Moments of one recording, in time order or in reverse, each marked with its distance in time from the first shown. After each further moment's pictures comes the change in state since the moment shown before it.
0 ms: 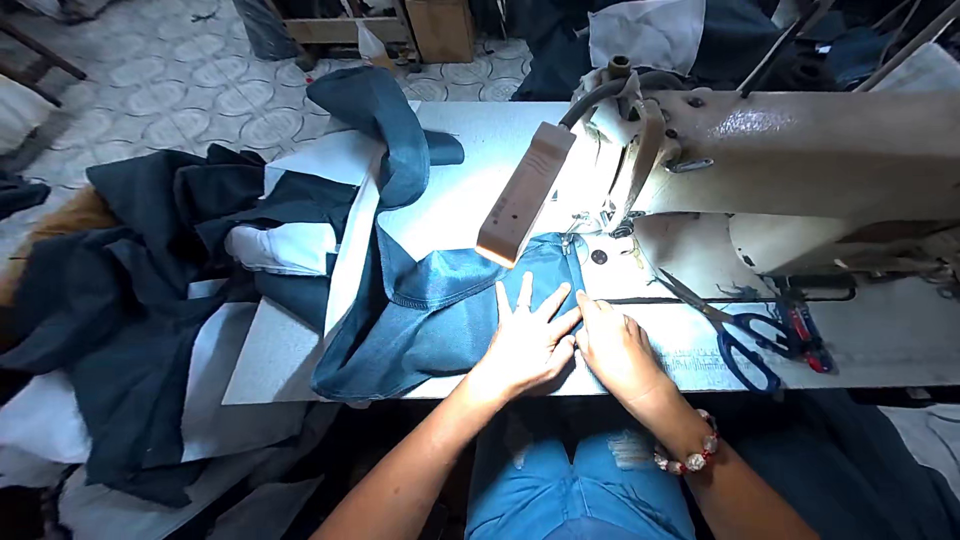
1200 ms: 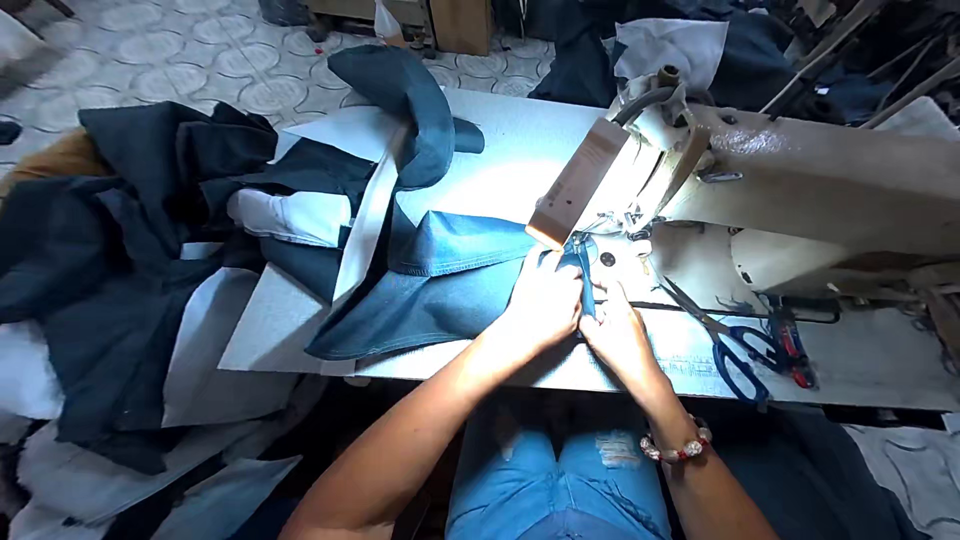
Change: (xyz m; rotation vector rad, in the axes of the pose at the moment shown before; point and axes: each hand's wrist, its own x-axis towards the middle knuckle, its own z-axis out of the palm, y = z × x) left_hand 0.032 0.012 -0.032 0.128 0.074 0.019; right_hand 0.016 0.019 0.022 0.404 0.318 -0.073
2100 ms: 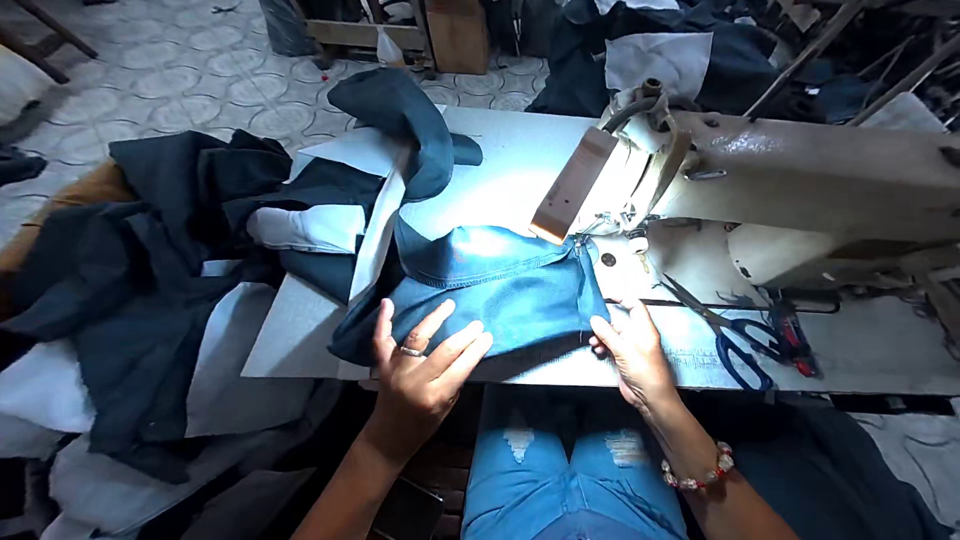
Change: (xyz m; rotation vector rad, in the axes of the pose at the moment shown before) left_hand -0.148 -0.043 -0.018 0.279 0.684 0.102; right_hand -0.032 -0.006 0.006 0.985 0.108 0.196
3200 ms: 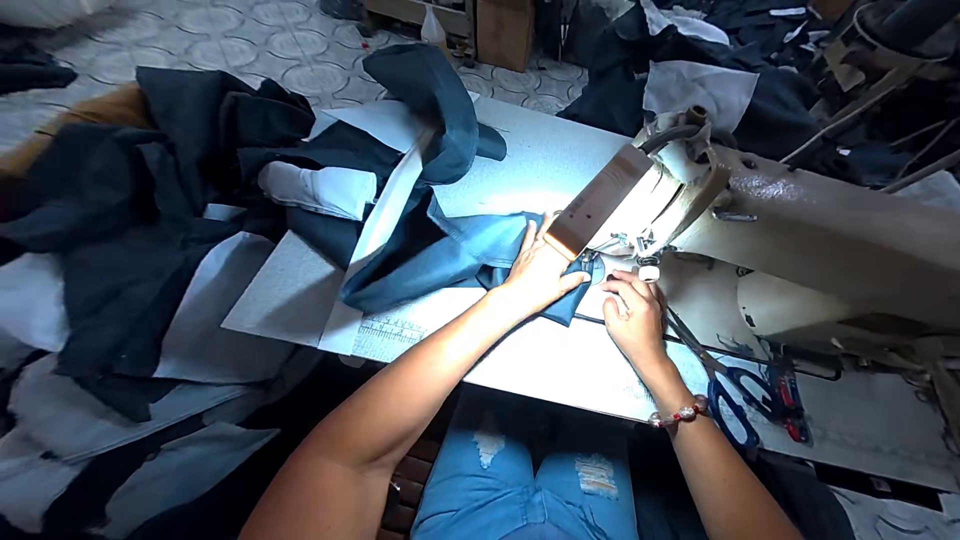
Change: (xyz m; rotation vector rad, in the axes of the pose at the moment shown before) left_hand 0.115 0.000 0.147 -0.378 -0.541 -0.299; right_hand 0.109 0.025 -0.040 -0.999 -0.099 -0.830
